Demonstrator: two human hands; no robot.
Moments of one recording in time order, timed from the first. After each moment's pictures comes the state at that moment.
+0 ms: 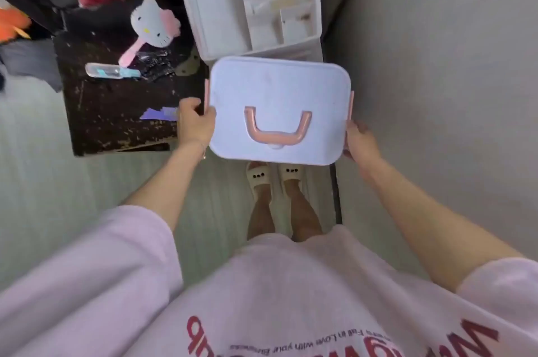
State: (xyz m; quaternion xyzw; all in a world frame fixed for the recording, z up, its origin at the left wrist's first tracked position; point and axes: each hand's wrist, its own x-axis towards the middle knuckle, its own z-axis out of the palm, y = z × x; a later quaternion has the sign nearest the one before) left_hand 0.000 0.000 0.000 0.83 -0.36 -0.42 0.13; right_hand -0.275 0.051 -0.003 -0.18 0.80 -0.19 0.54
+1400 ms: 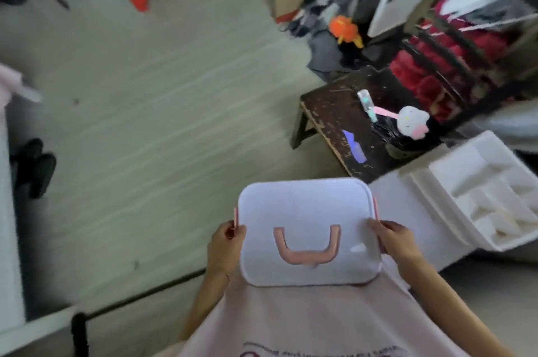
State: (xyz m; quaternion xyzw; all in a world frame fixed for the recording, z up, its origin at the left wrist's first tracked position) left_hand -0.037 0.354 0.118 0.84 0.21 -0.29 0.41; right_hand -0.149 0.078 0.090 -0.66 0.53 0.15 0.52
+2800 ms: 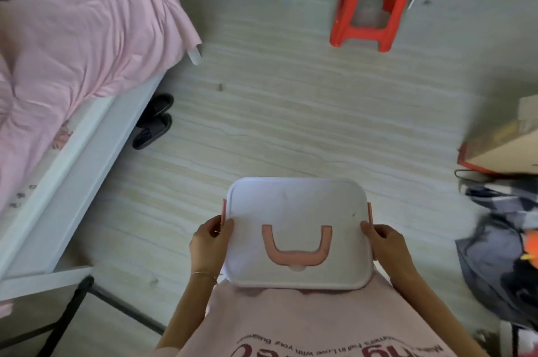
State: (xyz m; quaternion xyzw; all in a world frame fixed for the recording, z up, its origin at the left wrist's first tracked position) left_hand 0.436 0.604 0.152 0.73 0.47 -0.02 0.49; right_hand 0.544 0.328 0.116 -0.83 0.18 0.29 0.44
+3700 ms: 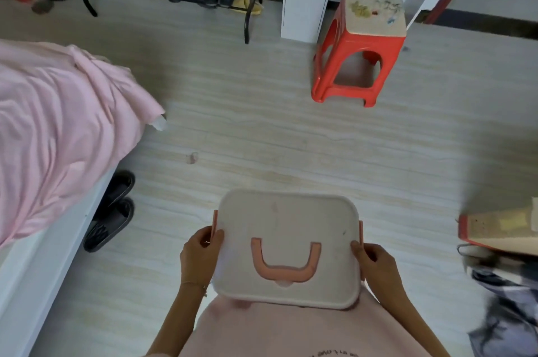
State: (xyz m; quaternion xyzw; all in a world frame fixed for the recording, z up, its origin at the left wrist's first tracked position) left_hand 0.860 0.806 0.108 0.76 0.44 -0.05 0.48; right_hand 0.919 0.513 0.113 -0.84 0.21 0.27 0.43
